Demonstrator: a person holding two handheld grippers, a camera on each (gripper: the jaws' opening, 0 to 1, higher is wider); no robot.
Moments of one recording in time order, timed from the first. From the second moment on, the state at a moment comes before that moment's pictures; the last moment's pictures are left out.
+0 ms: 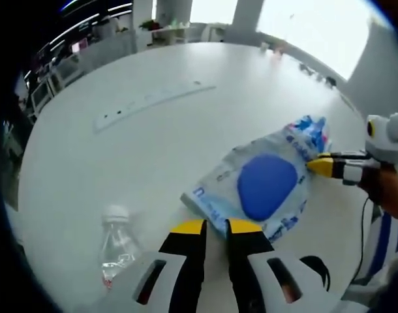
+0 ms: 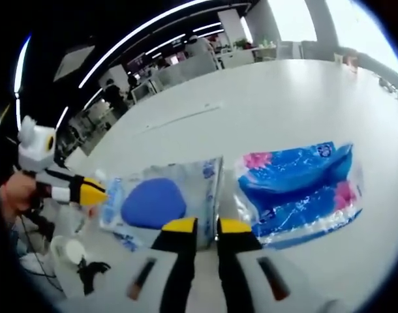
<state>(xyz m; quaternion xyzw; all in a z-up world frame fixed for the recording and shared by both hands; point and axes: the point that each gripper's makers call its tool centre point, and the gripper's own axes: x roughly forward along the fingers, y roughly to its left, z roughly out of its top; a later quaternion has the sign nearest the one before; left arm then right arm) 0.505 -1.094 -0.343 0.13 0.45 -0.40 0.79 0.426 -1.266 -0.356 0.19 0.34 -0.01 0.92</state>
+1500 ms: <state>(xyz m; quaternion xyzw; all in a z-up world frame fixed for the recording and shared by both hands) 0.499 -1.077 -0.252 0.10 0.35 -0.41 0.84 0.430 -1.243 -0.255 0.15 0.26 0.07 0.95</state>
